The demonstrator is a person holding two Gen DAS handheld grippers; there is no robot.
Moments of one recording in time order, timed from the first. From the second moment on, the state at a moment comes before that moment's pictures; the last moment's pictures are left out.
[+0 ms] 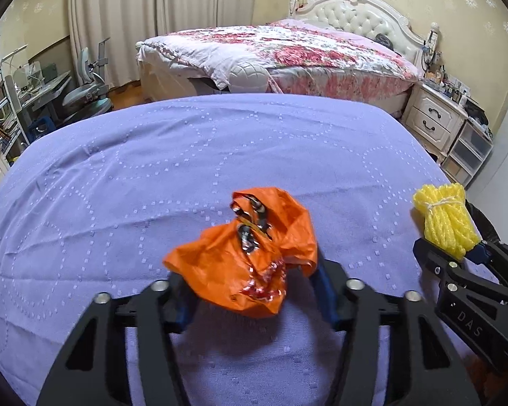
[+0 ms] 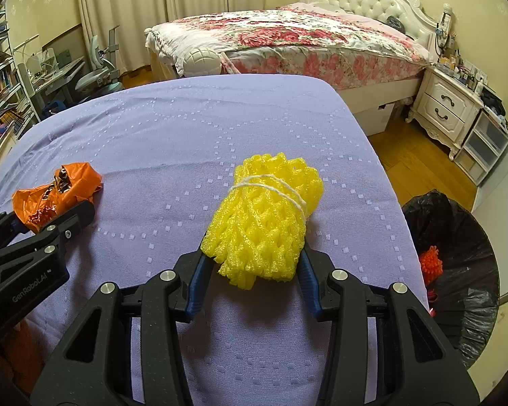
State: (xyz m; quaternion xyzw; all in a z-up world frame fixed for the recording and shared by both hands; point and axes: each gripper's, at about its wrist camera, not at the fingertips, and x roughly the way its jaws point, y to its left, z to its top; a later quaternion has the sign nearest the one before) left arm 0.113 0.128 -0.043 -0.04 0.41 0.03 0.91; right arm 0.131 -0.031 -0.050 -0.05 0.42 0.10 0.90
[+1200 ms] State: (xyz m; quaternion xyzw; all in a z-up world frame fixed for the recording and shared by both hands) left arm 0.043 0.038 0.001 -0.01 0.33 -0.02 0.94; right arm 0.047 -0.110 -0.003 -0.01 0.34 0.06 0.94
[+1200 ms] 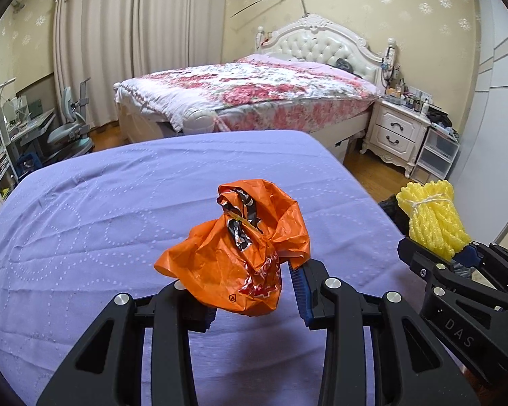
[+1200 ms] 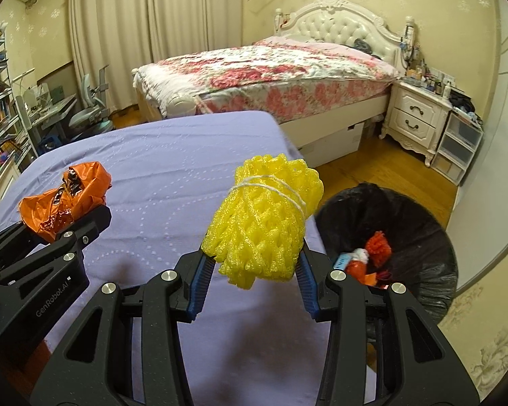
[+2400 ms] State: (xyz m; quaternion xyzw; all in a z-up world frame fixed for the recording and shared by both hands) left arm 0.115 -0.132 -0.009 0.07 0.31 -0.13 0.94; right arm 0.076 -0.280 -0.020 0.06 0.33 -0.13 0.93
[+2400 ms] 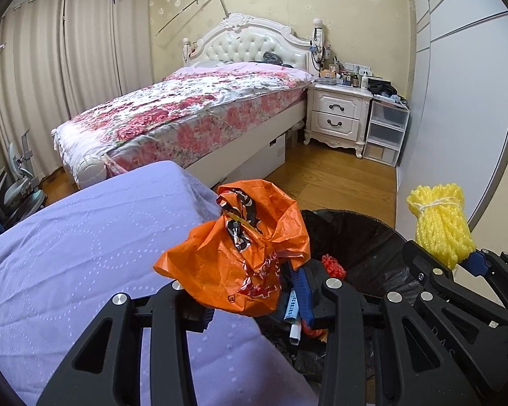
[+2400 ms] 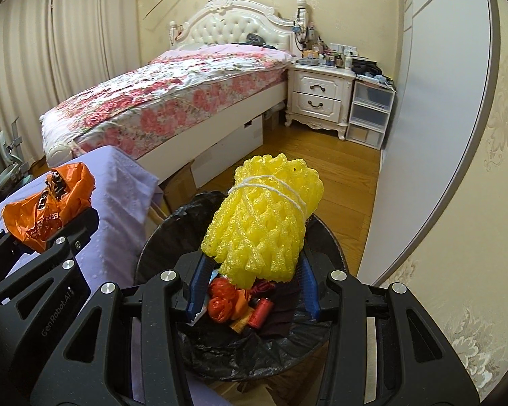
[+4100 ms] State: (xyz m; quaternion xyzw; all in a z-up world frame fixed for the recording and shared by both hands) left arm 0.029 -0.034 0.020 0.02 0.30 -0.04 0.95; right arm -0.008 -0.215 0.011 0.04 0.29 -0.10 0.95
